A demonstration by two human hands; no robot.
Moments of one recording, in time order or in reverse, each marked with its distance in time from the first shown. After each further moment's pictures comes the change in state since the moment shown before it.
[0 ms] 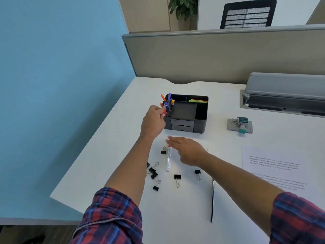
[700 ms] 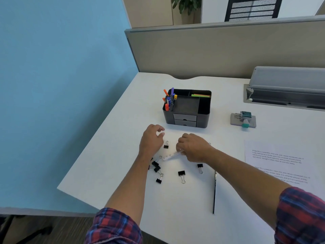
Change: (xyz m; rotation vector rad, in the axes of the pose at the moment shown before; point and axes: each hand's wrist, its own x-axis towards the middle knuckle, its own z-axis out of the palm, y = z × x) left_hand -0.082 -0.033 0.016 -0.192 -0.057 -0.145; right_hand -0.016 -0.002 -0.013 -0.201 0.025 -0.203
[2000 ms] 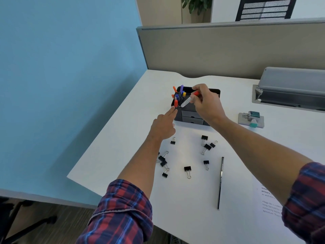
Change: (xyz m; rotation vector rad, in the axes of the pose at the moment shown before) left_hand 0.032 0.028 -0.015 0.480 -0.309 0.144; right_hand 0.035 0.024 -0.102 0.647 0.668 0.512
